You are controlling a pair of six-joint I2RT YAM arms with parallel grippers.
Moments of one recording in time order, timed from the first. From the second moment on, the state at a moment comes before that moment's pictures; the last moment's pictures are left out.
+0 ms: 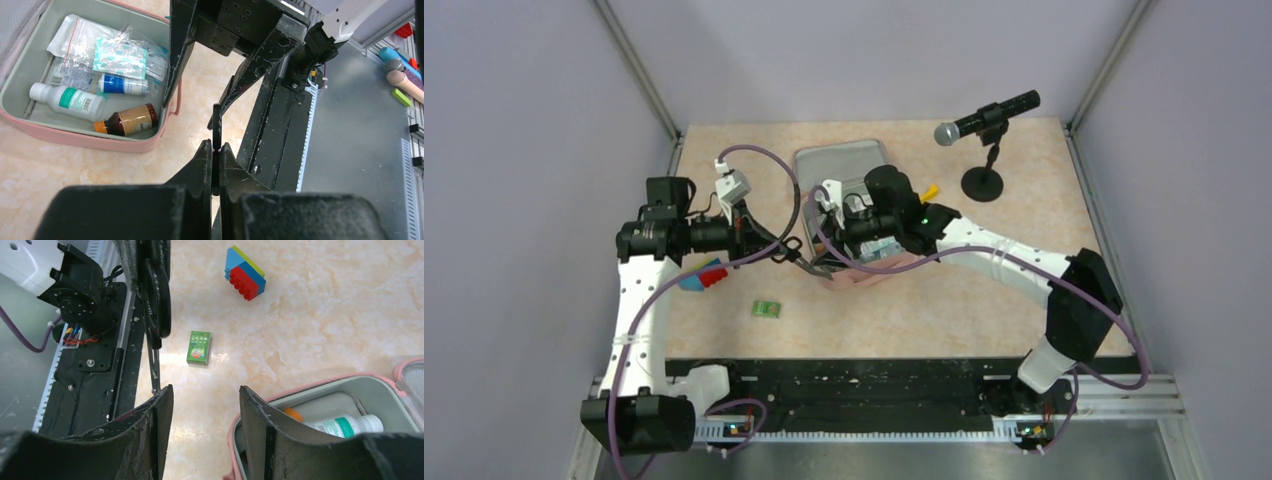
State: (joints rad) left arm 0.08 1.07 1.21 -1.06 1.23 0.55; right arm 0.86 1.61 1.31 -0.11 -0.69 -0.26
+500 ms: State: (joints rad) left arm 0.01 1.16 1.28 -1.10 1.13 0.61; right arm 0.77 1.73 1.40 -0.13 -0.94 -0.24
